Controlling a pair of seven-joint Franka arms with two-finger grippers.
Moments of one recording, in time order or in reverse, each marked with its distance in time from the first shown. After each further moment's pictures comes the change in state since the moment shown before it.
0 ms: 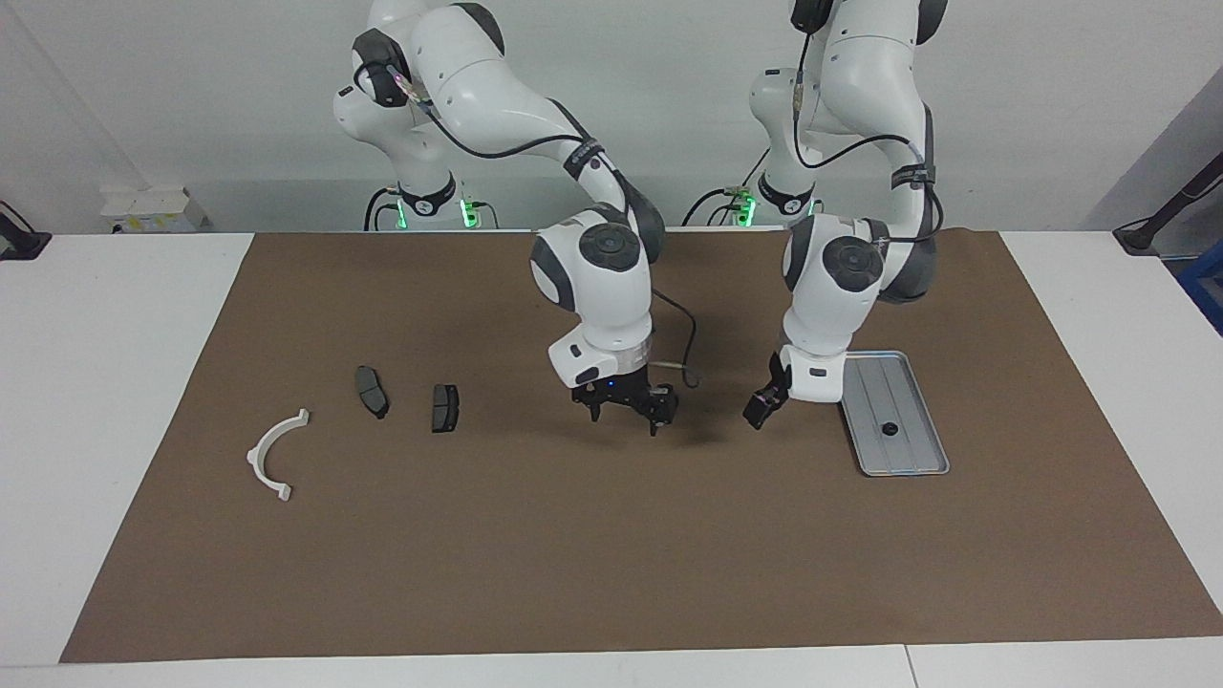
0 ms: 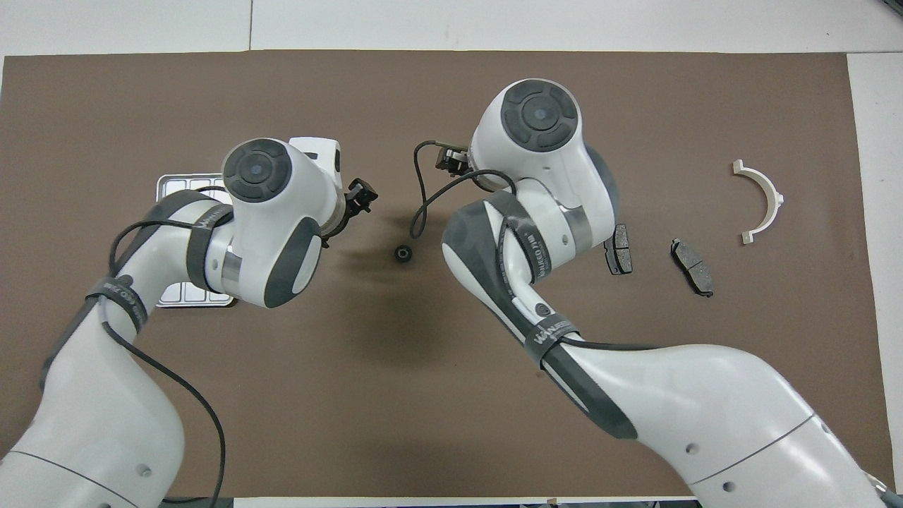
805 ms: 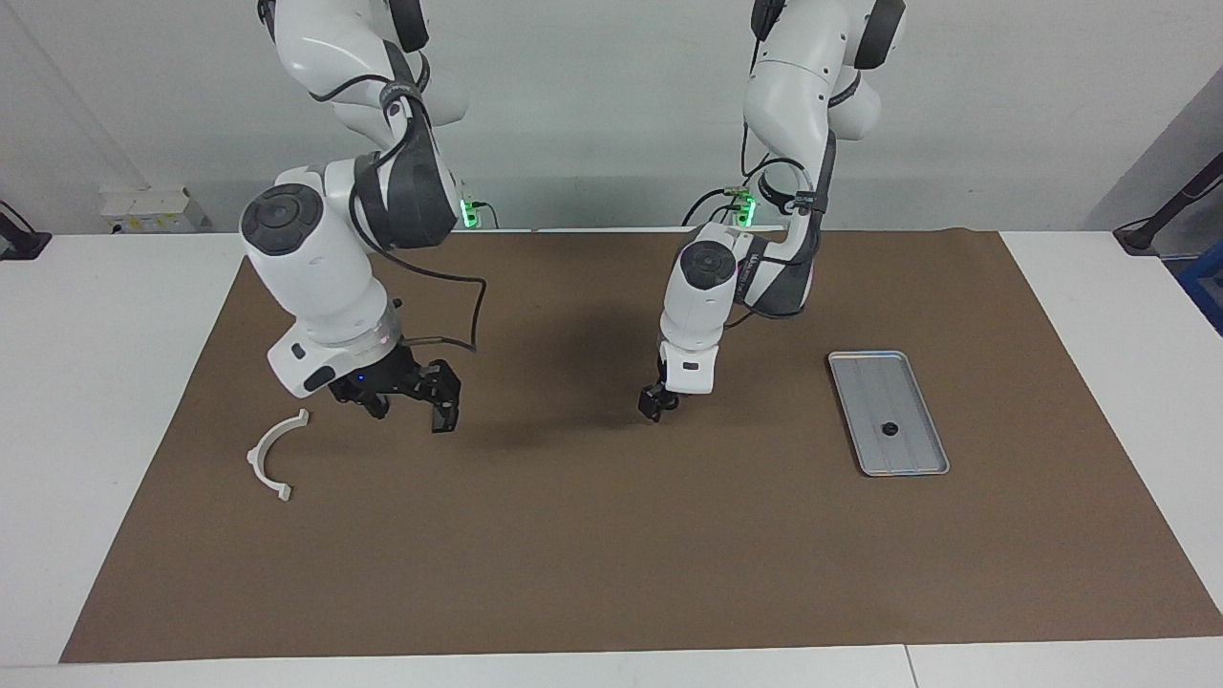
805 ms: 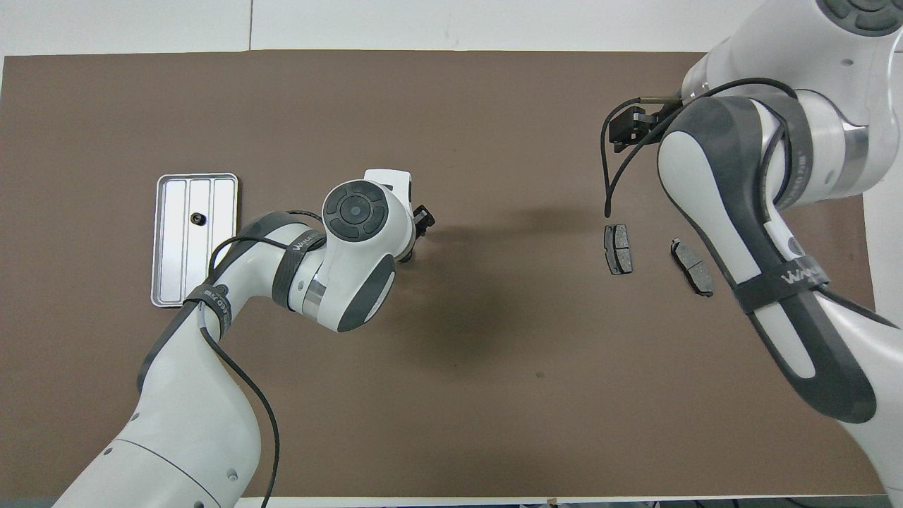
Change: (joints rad) left arm -0.105 0.058 0.002 -0.003 0.000 0.063 -0.079; right arm -0.304 -0.154 -0.001 0.000 0.011 -0.256 -0.502
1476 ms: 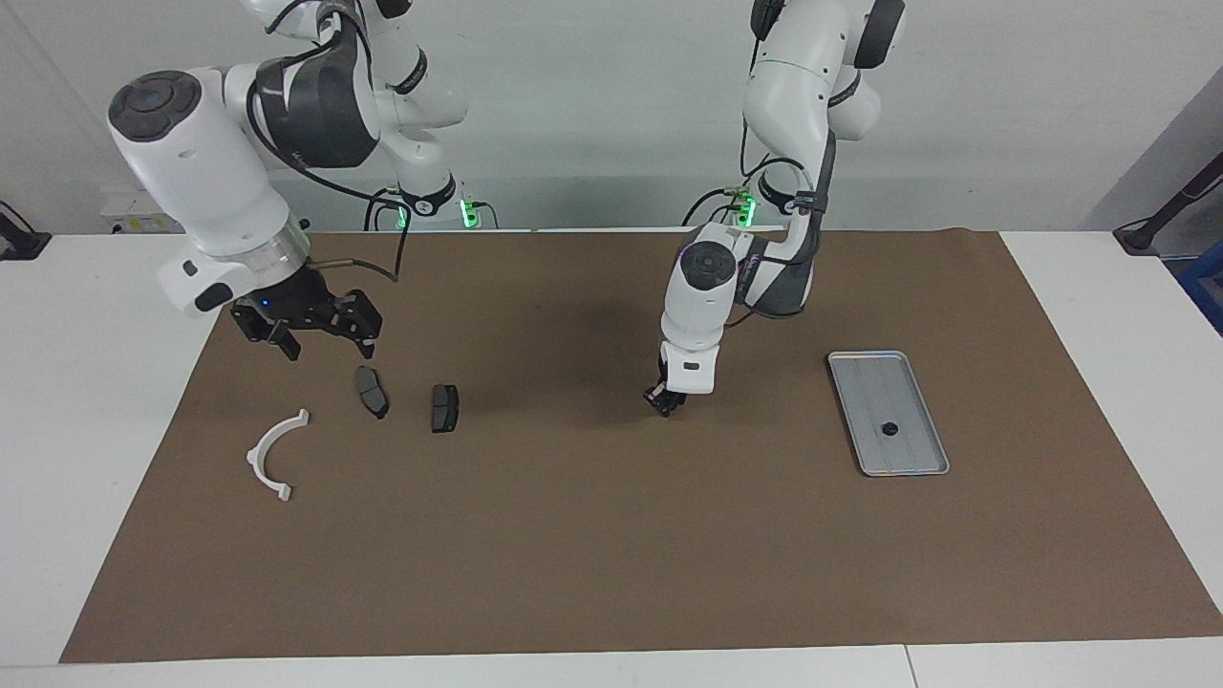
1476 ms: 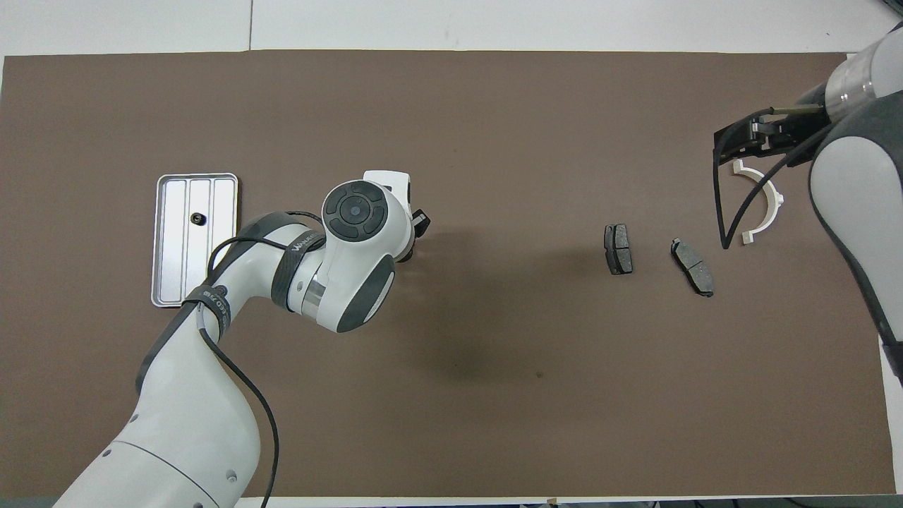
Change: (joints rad) left arm -0.003 -0.006 0.011 -0.002 -0.001 -0.024 0.000; right arm -0.097 -0.196 -0.002 -0.074 -0.043 -0.101 -0.122
